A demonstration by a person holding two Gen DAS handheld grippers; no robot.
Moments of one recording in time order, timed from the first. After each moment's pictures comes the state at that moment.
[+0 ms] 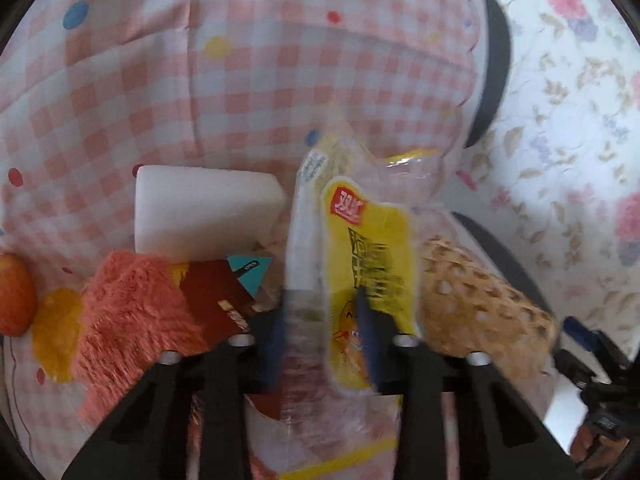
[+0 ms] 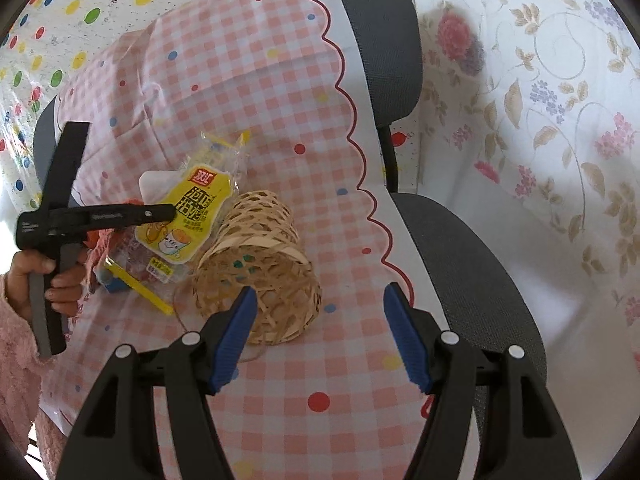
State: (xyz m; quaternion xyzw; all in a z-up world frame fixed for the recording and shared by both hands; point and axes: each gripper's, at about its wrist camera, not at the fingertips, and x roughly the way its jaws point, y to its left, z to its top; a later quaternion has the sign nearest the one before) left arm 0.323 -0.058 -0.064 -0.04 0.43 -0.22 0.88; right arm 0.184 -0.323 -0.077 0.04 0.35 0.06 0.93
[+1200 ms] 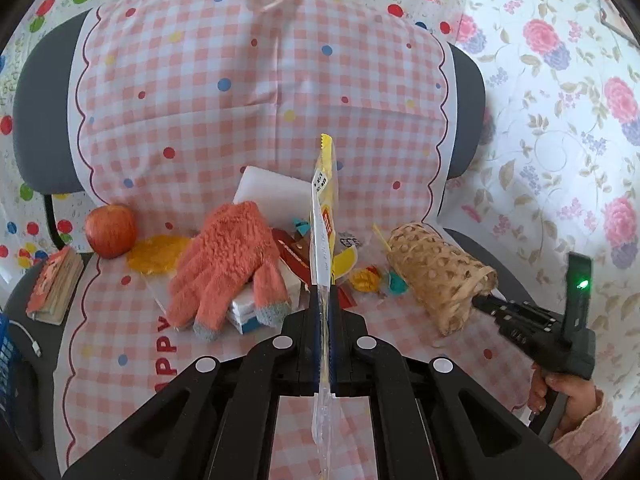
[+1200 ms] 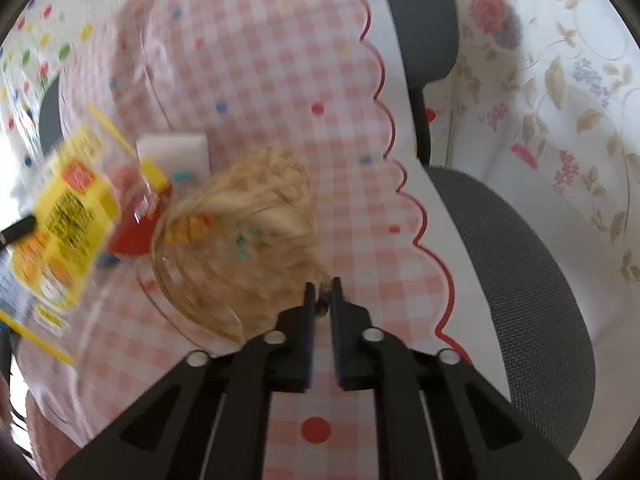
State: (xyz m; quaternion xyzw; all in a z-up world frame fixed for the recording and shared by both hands) left arm 0.177 -0.026 -0.022 -0.05 0.34 -0.12 0.93; right arm 0.211 -0.317 -0.116 0.04 0.37 0.11 0.92
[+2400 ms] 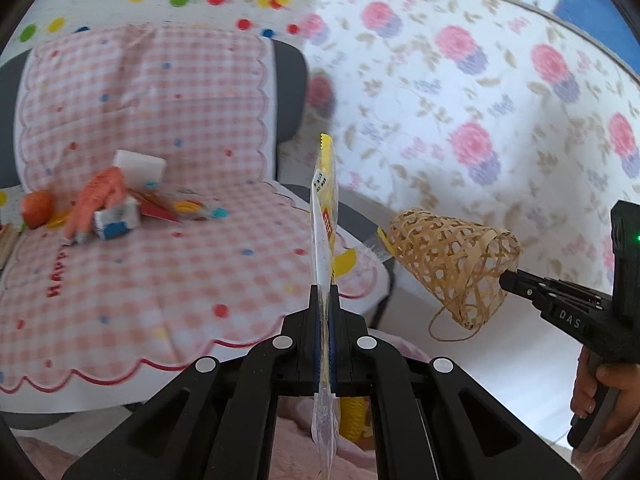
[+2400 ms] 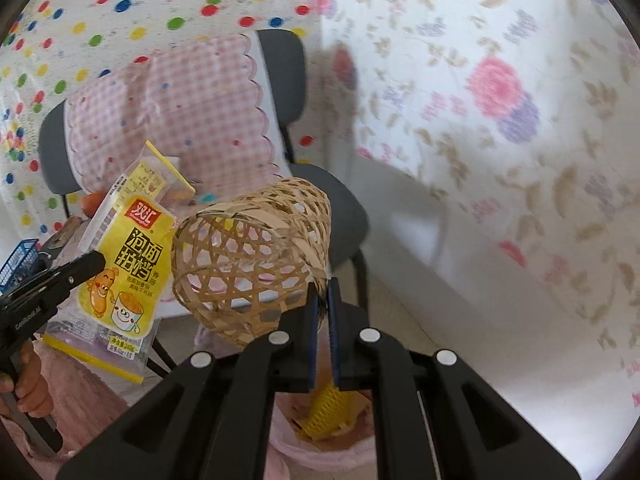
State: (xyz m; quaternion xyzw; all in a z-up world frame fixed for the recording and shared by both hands) left arm -0.012 -0.126 -0.045 -0.03 0.29 -0.30 0.91; right arm -0.080 -0.370 -0.042 0.04 0.32 -0.07 0.94
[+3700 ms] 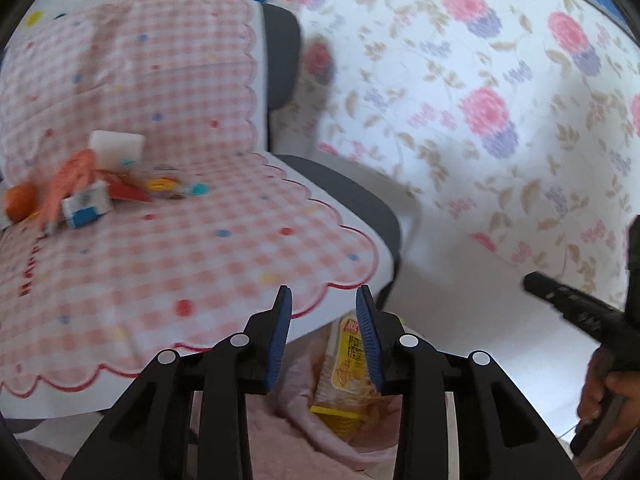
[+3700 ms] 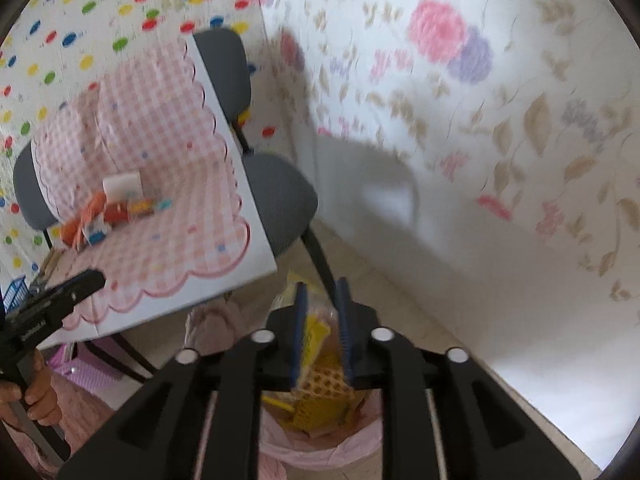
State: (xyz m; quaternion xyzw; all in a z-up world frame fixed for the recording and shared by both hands) left arm 0.017 -0.163 -0.066 -0.02 0.34 -0.28 0.90; right arm -0.083 -0.434 -0.065 0.11 0.32 -0.10 0.94
